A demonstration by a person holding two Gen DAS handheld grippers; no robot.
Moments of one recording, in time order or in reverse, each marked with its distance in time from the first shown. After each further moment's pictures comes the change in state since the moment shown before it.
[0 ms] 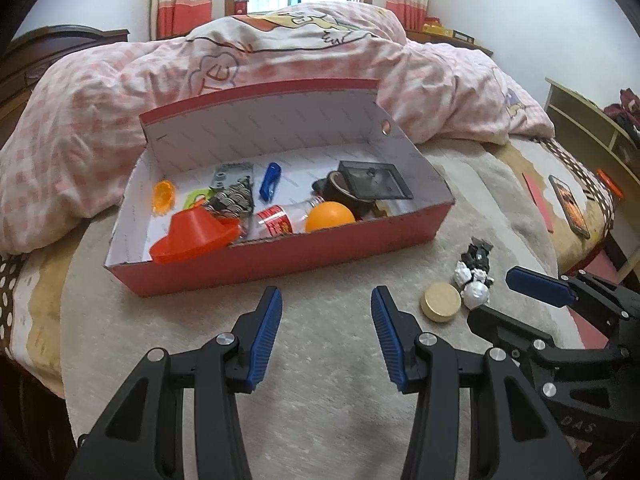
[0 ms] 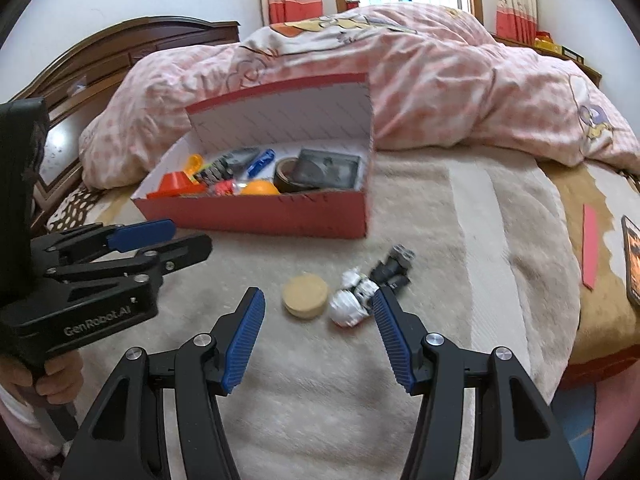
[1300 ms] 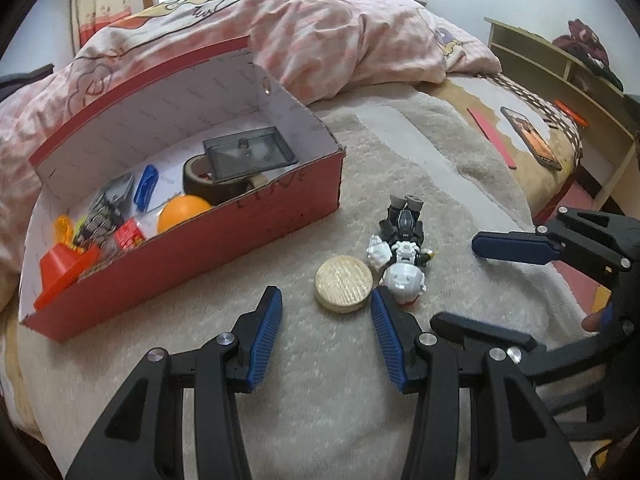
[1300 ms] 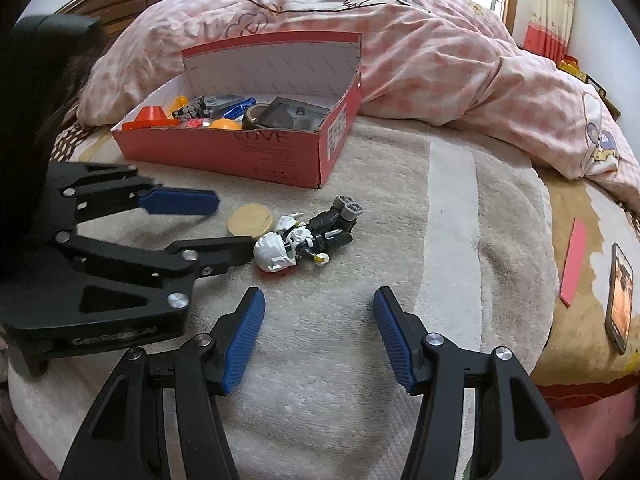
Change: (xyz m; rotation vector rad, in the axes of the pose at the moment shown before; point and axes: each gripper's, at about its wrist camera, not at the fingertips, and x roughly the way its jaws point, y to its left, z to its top) left arm 0.051 -0.073 0.000 0.223 0.093 -0.122; right arm 0.011 -0.031 -0.016 -0.183 0.100 -0.043
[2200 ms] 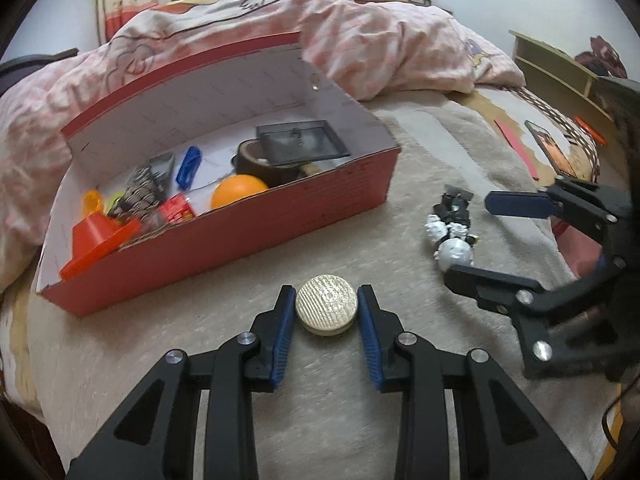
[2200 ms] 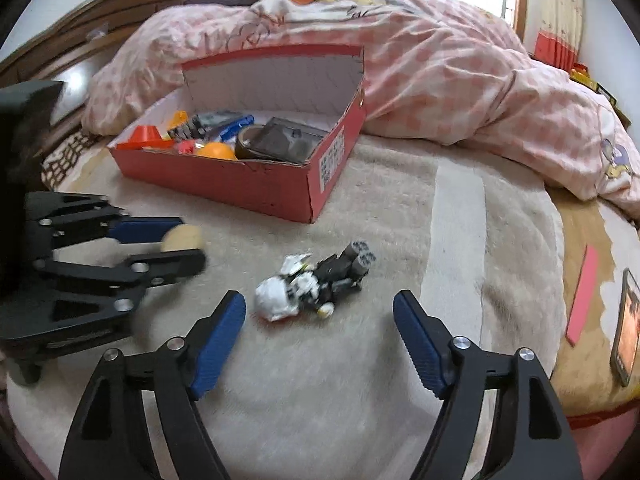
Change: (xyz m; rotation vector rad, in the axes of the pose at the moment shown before) left arm -0.013 0.027 -0.015 -0.081 -0.013 0.057; right arm 0.018 -0.014 0.028 -0.027 -0.016 0.047
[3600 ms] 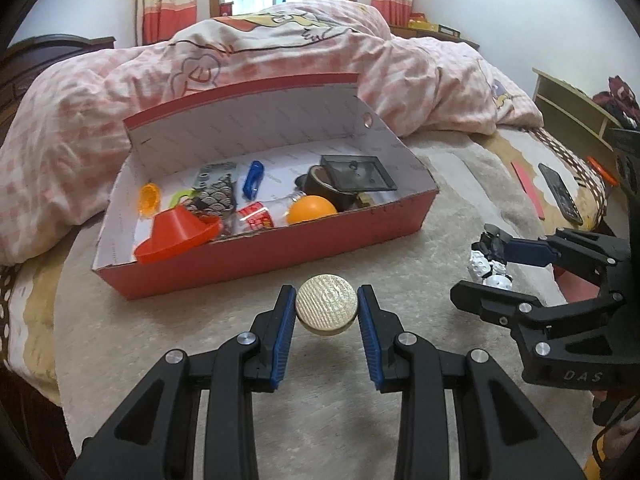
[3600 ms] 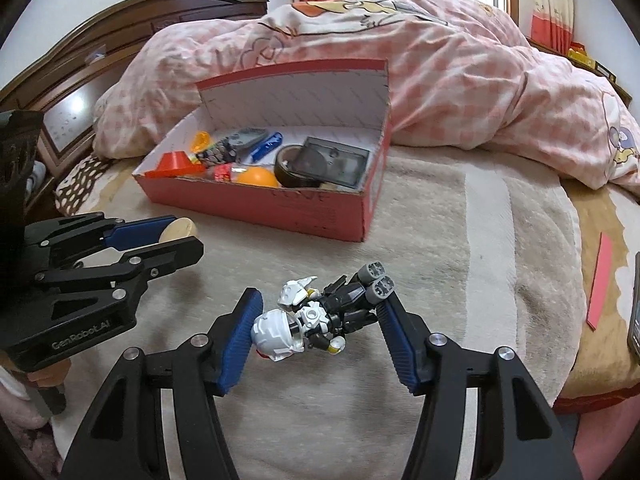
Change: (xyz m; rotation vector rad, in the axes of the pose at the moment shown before) left arm -0.043 0.035 -0.004 -0.108 -0.081 0.041; right arm -0.018 0.030 0.011 0.093 -0.025 0.055
